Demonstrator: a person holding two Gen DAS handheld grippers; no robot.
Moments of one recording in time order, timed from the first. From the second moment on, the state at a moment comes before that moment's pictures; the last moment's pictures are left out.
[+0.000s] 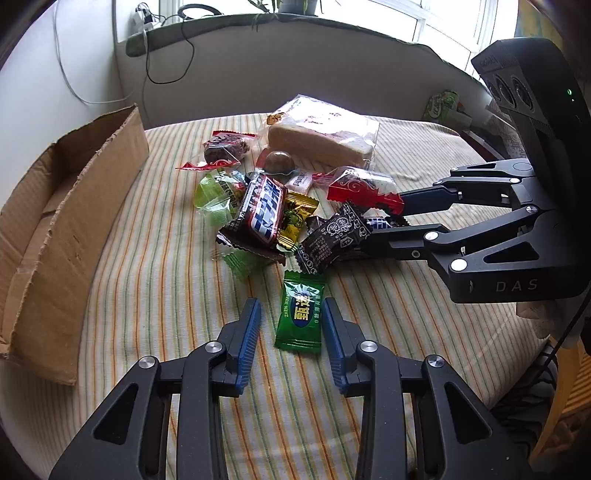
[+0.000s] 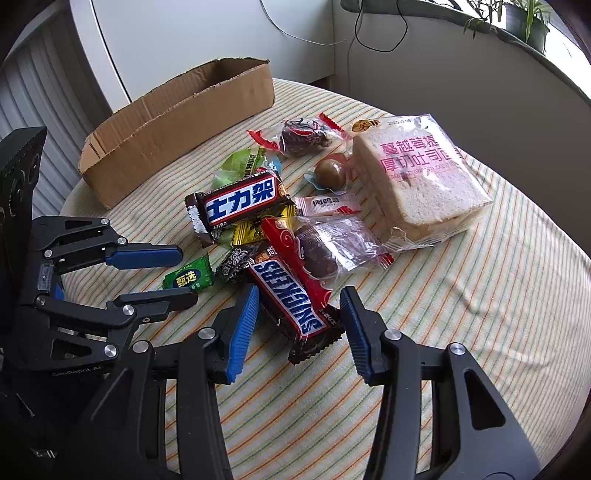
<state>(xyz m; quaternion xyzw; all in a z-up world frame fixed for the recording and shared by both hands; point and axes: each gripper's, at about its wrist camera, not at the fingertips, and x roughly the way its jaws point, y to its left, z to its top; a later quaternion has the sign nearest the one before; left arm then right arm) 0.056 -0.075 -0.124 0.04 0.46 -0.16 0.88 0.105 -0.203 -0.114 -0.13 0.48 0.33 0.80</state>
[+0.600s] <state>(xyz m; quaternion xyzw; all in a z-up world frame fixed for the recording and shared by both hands) 0.056 -0.073 -0.124 0.03 0.46 -0.17 0.87 0.097 -0.182 -0.124 -0.15 0.49 0.34 0.79</state>
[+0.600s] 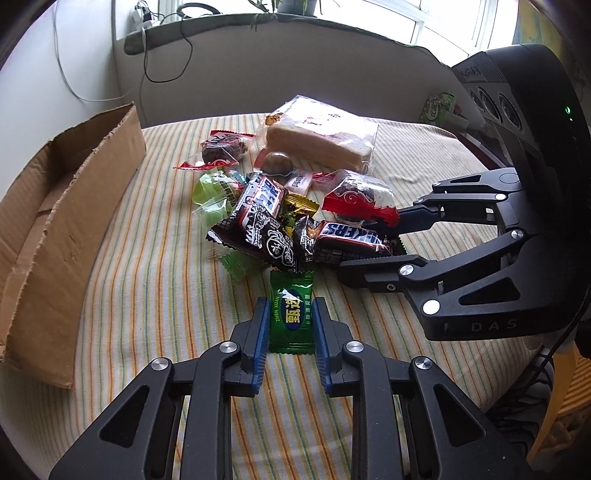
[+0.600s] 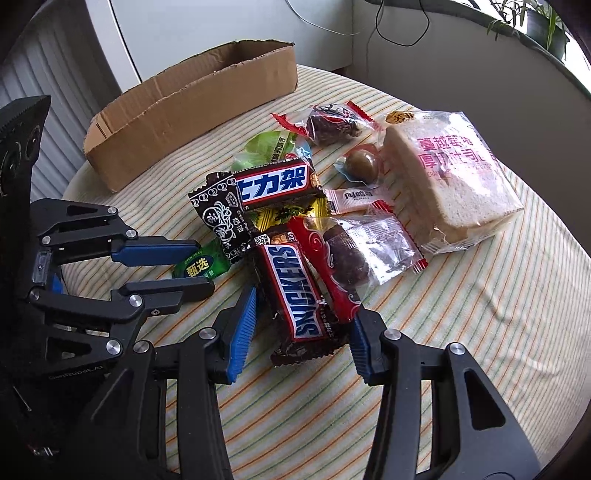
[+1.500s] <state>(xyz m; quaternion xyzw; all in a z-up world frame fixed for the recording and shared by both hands) 0.032 -0.045 -0.103 -0.02 0.43 -0.15 0.89 0.041 -0.215 -0.092 -0.01 0.46 0.30 0.83</state>
